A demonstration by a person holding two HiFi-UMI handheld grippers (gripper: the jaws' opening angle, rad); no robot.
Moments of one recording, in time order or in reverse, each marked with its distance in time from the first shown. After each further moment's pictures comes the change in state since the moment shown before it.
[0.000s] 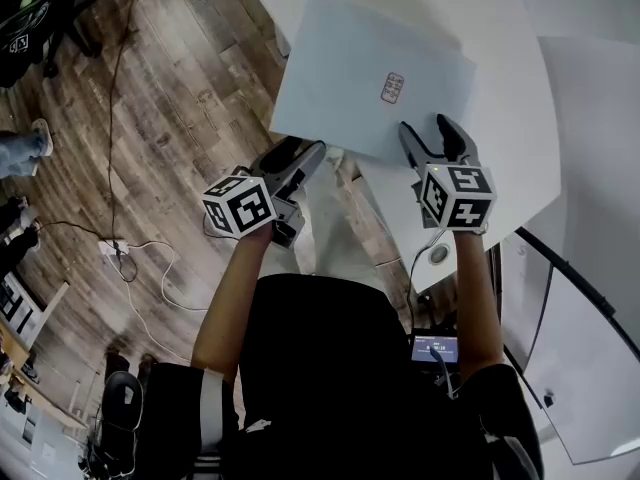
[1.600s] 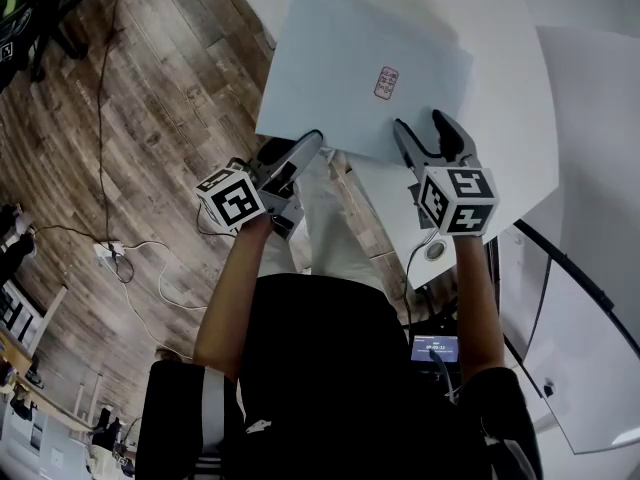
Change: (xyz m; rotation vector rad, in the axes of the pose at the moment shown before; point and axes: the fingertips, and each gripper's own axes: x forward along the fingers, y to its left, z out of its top) left arm 0.020 -0.005 0.012 -0.109 -0.079 -0.157; right arm -0.002 0.001 0.001 0.014 -0.008 0.012
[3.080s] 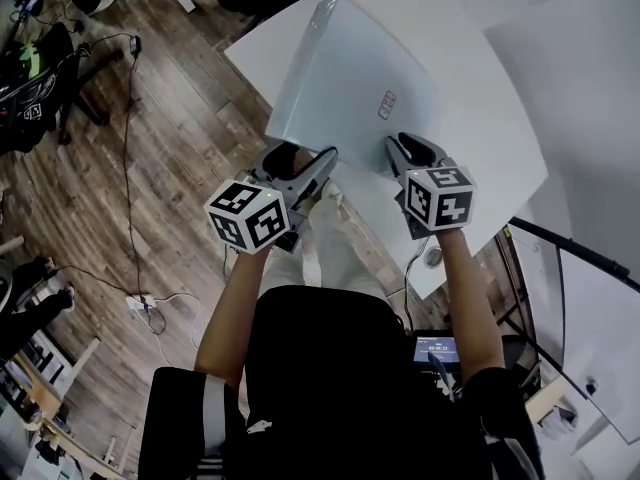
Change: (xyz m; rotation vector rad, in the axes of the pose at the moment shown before) left arm 0.033 -0.126 0.014 0.560 0.178 0.029; right arm -0.051 -0.010 0.012 0.131 -0.050 0.021
